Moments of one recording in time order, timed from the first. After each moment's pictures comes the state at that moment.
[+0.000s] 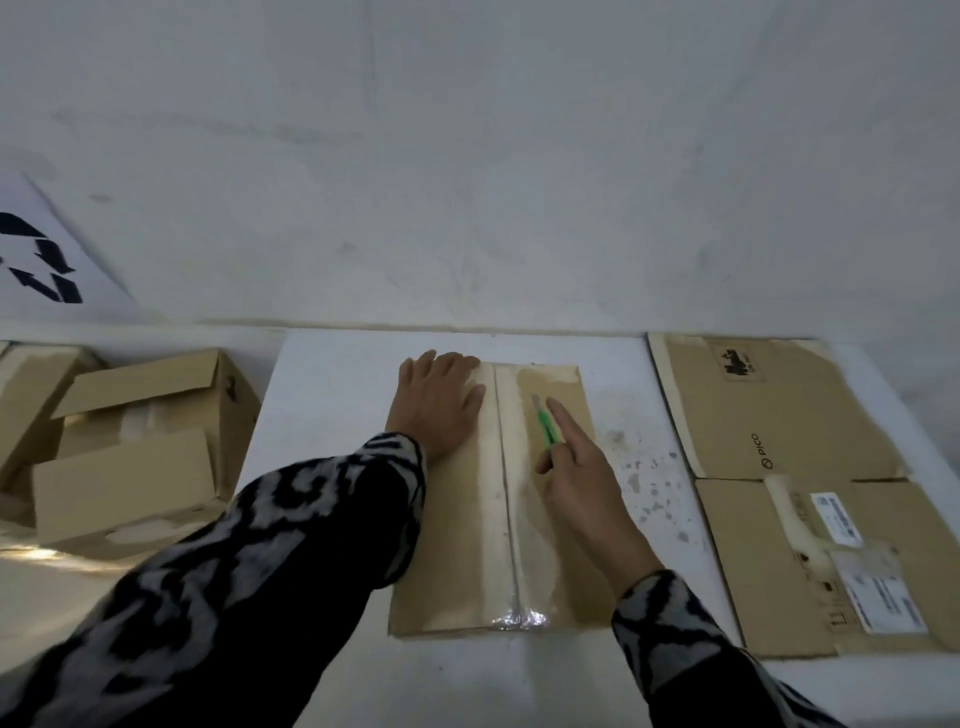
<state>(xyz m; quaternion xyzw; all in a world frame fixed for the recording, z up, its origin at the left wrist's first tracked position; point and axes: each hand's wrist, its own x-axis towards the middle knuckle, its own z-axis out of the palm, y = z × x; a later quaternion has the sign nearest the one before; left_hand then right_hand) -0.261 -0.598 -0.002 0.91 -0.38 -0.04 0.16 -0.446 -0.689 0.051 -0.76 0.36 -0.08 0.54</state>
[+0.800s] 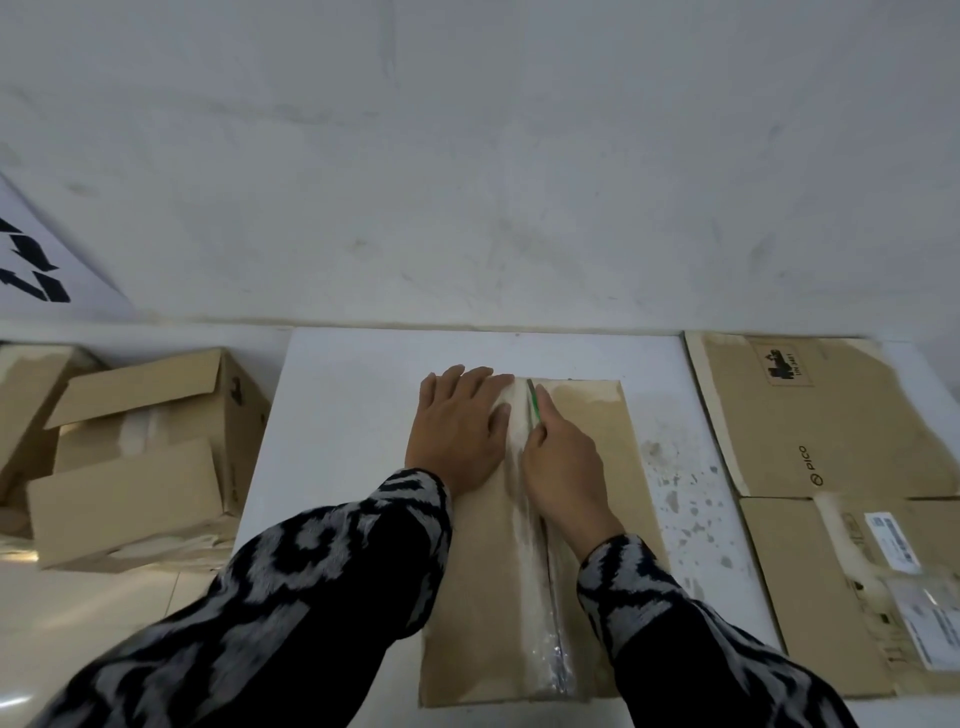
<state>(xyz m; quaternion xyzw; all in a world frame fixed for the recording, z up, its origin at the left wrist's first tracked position) -0.250 -0.596 -0.022 0.89 -0.39 0.01 0.21 -0.353 -0.682 0.027 -0.85 0.38 -0.02 0.37</state>
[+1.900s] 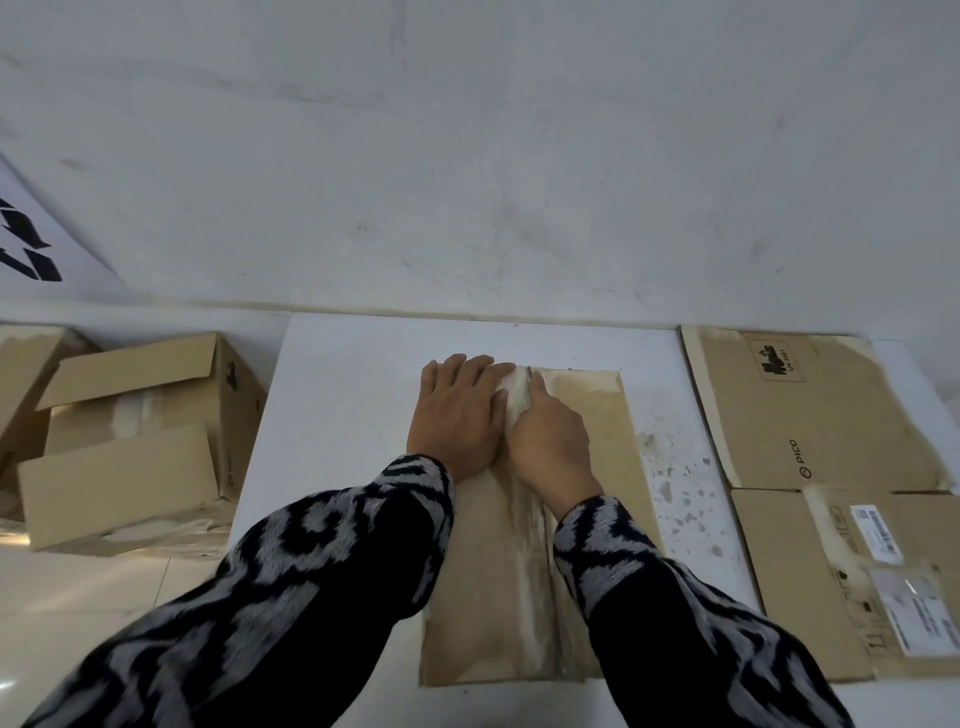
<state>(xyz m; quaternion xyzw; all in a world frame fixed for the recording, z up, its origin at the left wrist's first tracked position) -0.249 -0.595 -0.026 0.89 -0.40 0.01 0.21 -0.334 -0.675 0.044 -0.85 0.39 0.05 0.35</state>
